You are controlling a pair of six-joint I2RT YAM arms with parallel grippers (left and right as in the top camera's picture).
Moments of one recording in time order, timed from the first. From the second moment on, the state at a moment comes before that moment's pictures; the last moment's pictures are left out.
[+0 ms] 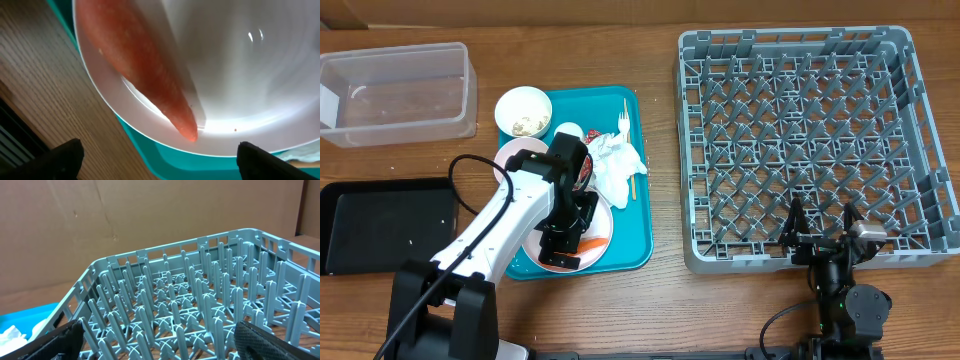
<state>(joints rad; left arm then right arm) -0.30 1.62 1.06 -1.10 0.17 -1.69 -0.09 0.01 0.02 -0.03 -0.06 0.20</state>
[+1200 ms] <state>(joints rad) -0.30 1.62 0.96 -0.99 0.08 -1.90 -0.09 0.01 0.02 -0.03 -0.06 0.20</state>
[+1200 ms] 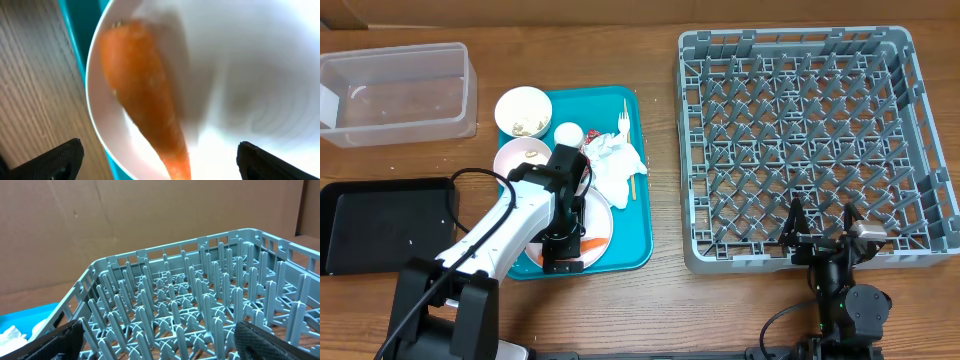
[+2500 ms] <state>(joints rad) -0.30 1.61 0.83 -0.76 -0.02 -1.95 -0.09 0.01 0.02 -0.03 -0.06 0.20</state>
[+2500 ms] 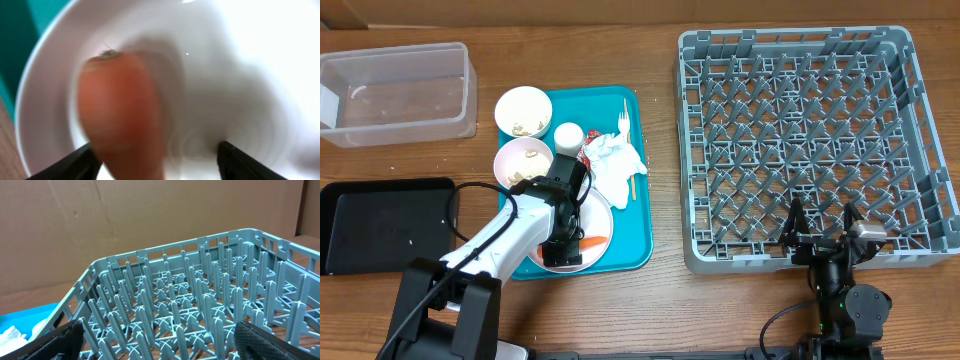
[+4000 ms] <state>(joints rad) -0.29 1.61 1.19 -1.08 -0.15 -1.41 -0.09 0.01 0.02 -0.03 -0.06 0.20</state>
